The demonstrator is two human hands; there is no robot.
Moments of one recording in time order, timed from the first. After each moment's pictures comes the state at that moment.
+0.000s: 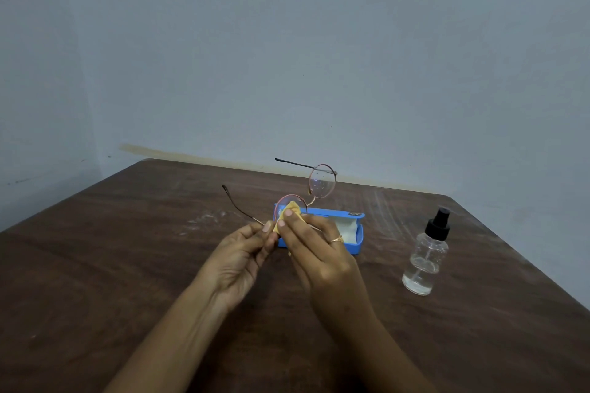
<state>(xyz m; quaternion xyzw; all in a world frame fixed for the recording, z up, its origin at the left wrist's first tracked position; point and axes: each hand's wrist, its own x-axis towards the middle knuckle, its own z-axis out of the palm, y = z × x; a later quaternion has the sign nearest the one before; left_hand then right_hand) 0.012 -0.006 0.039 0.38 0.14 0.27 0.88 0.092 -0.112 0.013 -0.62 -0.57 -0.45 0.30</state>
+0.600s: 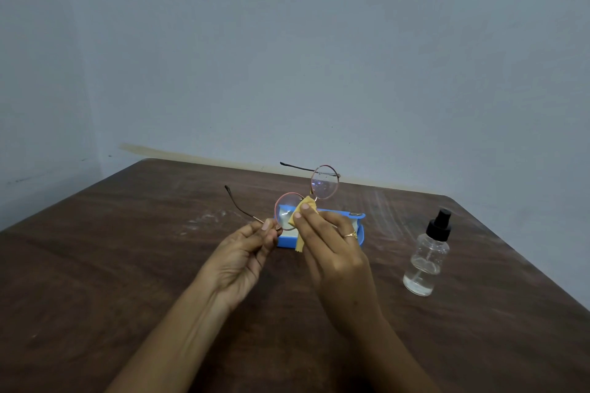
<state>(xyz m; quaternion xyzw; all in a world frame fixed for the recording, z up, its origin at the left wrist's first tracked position) 0.012 -0.003 0.040 0.33 0.14 0.26 0.90 0.101 -0.114 0.014 -0.65 -0.52 -0.46 0.31</state>
